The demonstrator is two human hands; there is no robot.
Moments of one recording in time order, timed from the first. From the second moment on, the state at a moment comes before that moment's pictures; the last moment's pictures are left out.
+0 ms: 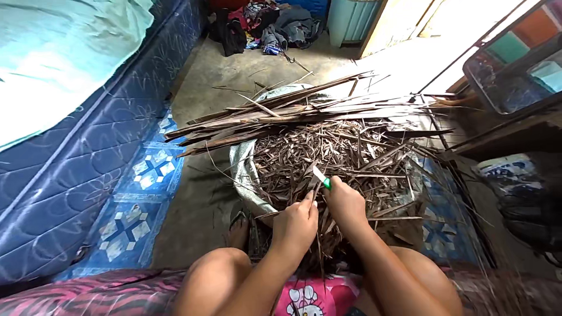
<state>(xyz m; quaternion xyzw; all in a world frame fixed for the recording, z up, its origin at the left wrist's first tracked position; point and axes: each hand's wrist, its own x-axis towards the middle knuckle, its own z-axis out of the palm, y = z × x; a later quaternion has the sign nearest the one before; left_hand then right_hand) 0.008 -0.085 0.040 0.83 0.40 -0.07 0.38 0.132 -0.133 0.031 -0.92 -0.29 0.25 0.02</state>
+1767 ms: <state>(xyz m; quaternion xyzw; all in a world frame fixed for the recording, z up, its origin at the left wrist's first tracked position) 0.003 -0.093 0.031 0.86 0.39 0.02 0.32 0.147 -0.133 0.027 -0.92 -0.26 0.29 0.03</state>
